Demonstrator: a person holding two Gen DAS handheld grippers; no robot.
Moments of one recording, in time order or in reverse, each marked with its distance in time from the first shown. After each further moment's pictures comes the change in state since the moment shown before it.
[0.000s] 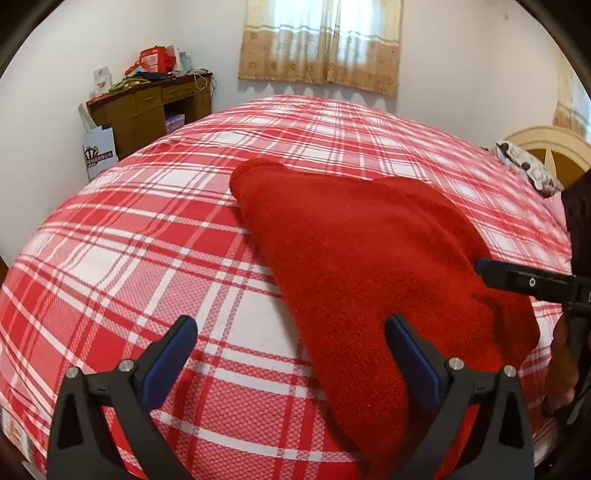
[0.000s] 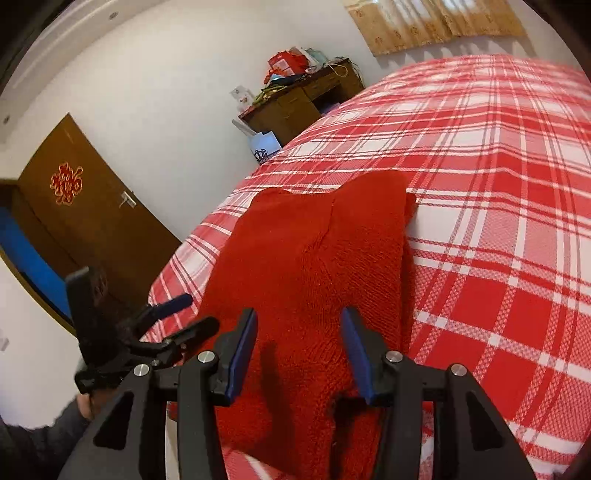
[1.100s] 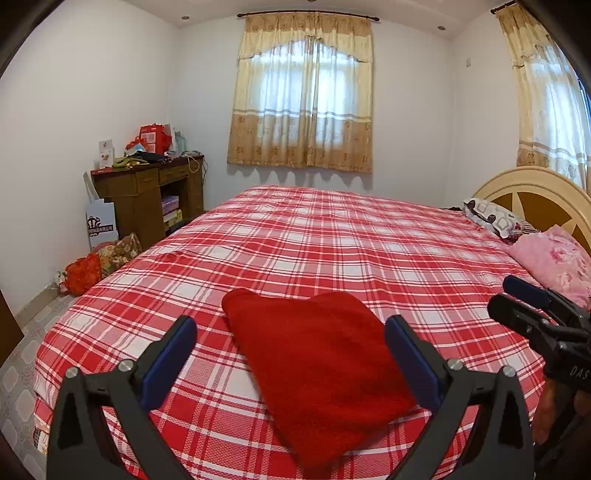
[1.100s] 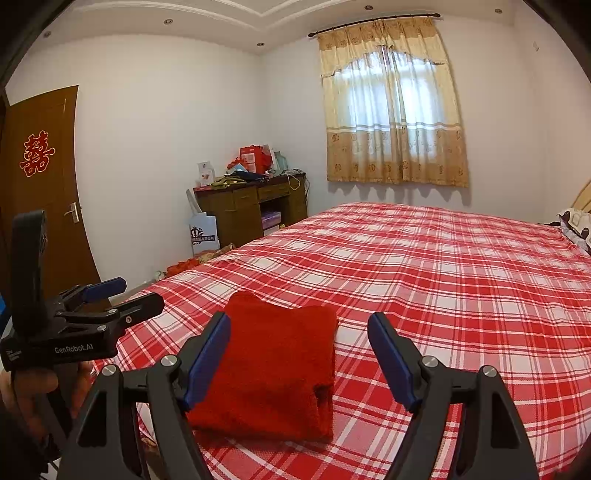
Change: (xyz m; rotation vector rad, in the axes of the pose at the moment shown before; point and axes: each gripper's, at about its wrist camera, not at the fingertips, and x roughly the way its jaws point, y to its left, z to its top) left arm -0.125 -0.030 0.035 0.046 -0.326 -0.038; right arm -0.134 0.130 -0.039 -0.306 -0.430 -0.430
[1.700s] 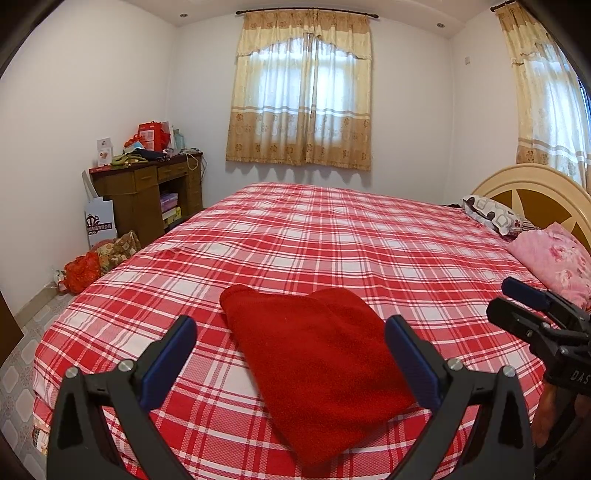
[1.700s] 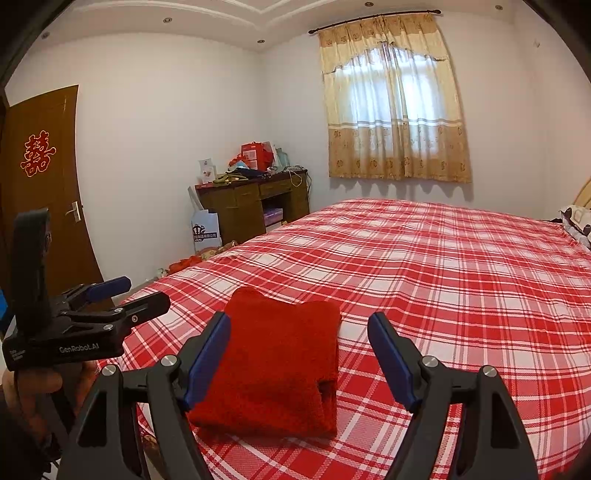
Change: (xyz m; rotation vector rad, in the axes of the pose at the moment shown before) left arm 0.000 -0.003 -0.003 -0.001 0.009 -0.003; right arm -0.001 0.003 -0.002 0.004 0.013 0.008
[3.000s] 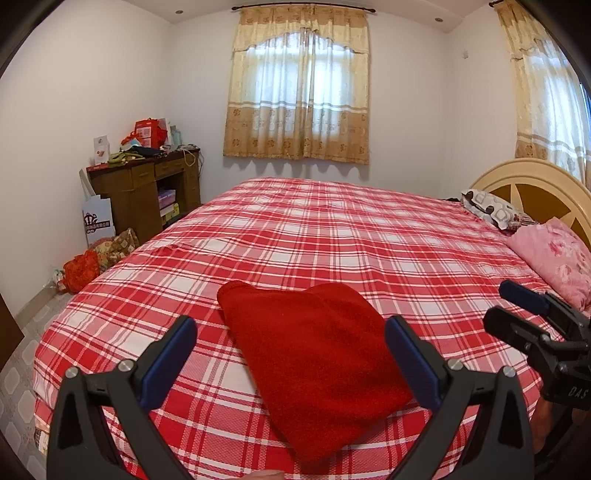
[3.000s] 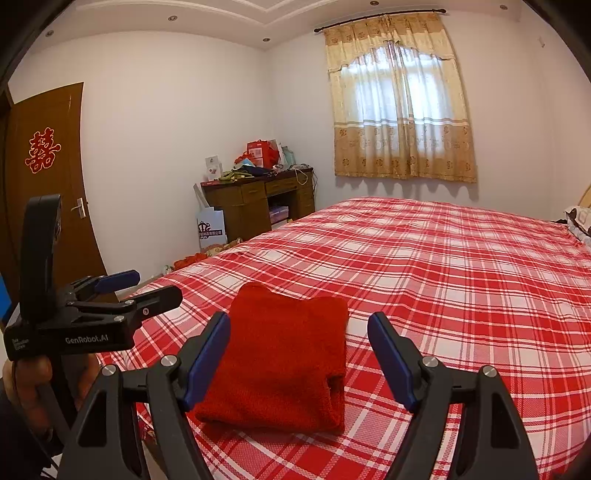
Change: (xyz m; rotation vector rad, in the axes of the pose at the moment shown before) left arm 0.002 -0.003 -0.002 0.012 0.024 -0.001; right arm 0.003 0.006 -0.004 -0.008 0.008 0.025
